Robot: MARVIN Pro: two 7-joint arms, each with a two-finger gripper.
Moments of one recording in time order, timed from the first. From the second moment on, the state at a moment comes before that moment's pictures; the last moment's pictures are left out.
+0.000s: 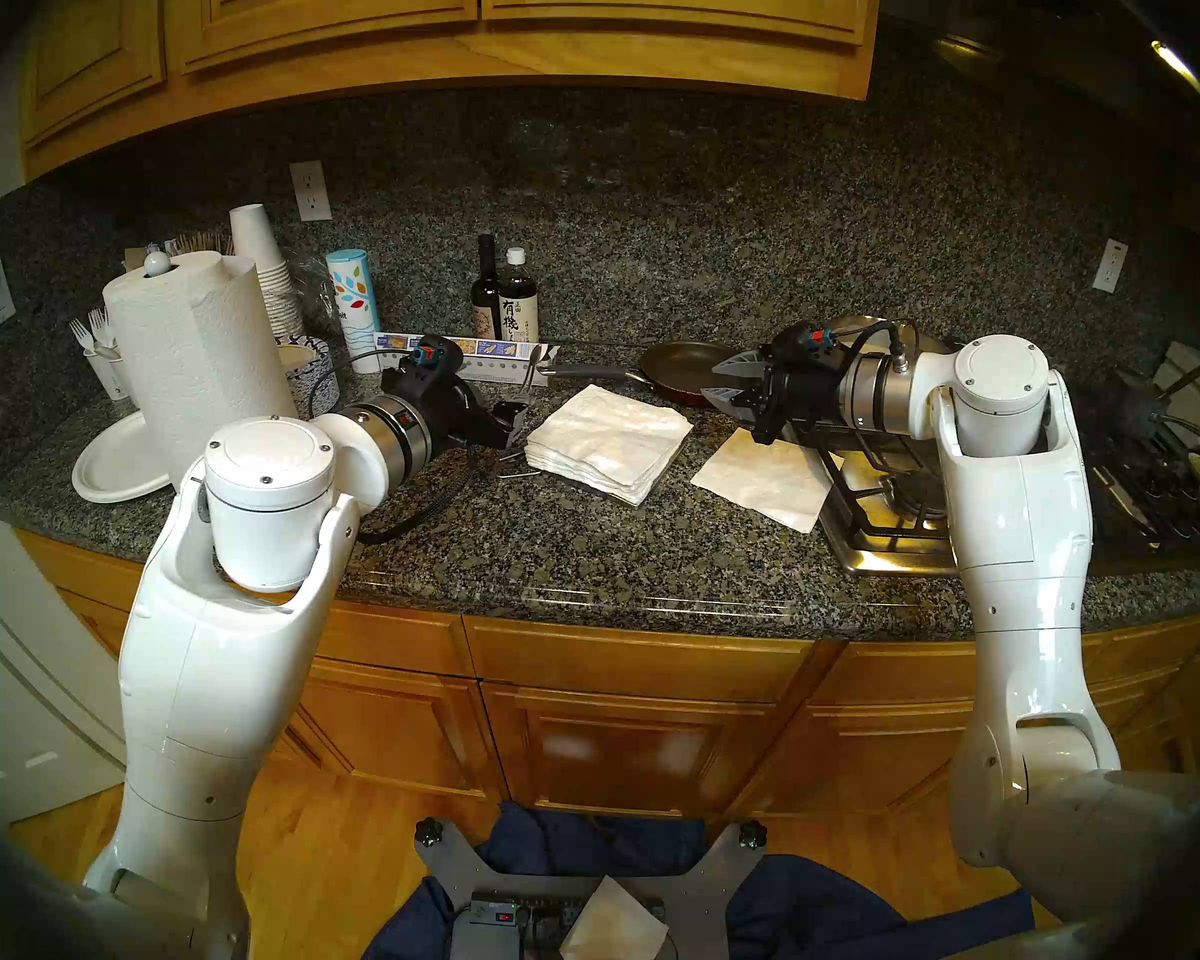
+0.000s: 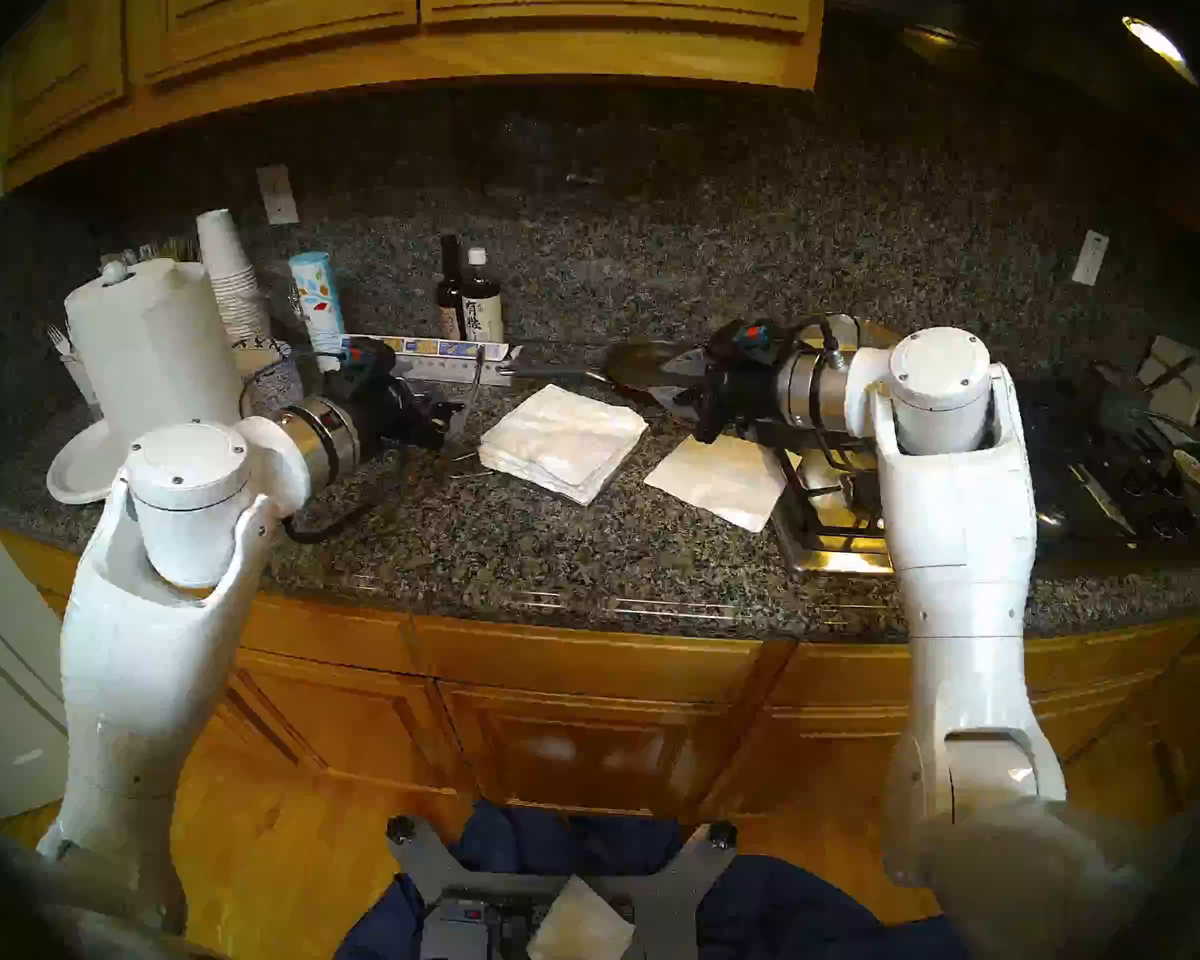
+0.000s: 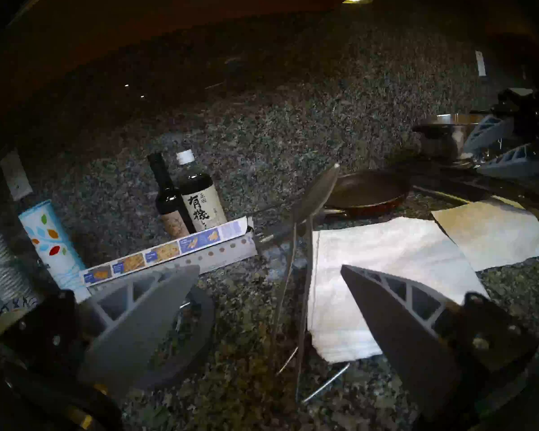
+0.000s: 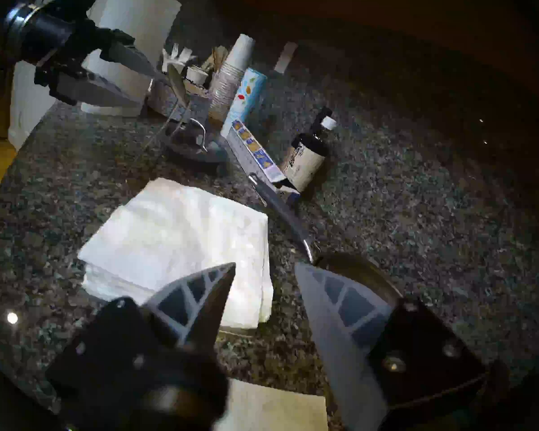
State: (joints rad) left arm 1.49 -1.19 -1.54 -2.15 -0.09 0.74 -0.30; right arm -1.06 -1.26 1.67 -1.60 -0.27 0.24 1.26
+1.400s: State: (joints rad) left arm 1.34 -1.30 -1.46 -1.98 -0.04 0.67 -0.17; right arm -0.93 -1.36 1.49 -1.31 -0.26 0.12 1.26
